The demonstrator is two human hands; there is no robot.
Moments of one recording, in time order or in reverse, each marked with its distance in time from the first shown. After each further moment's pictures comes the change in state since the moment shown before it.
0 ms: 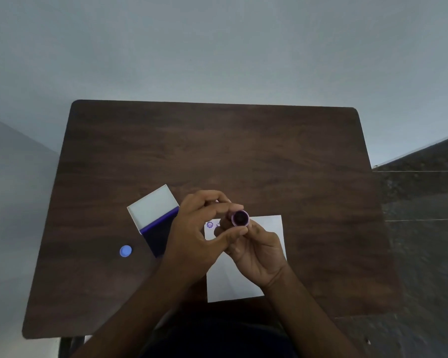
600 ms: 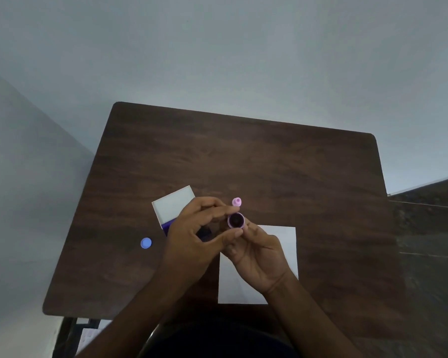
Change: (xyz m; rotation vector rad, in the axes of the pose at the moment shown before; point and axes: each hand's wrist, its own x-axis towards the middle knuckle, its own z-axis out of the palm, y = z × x) left_hand -0.027 0.003 -0.048 -0.091 0.040 -0.144; right_hand 0.008 0.030 0.025 -0.194 0.108 0.058
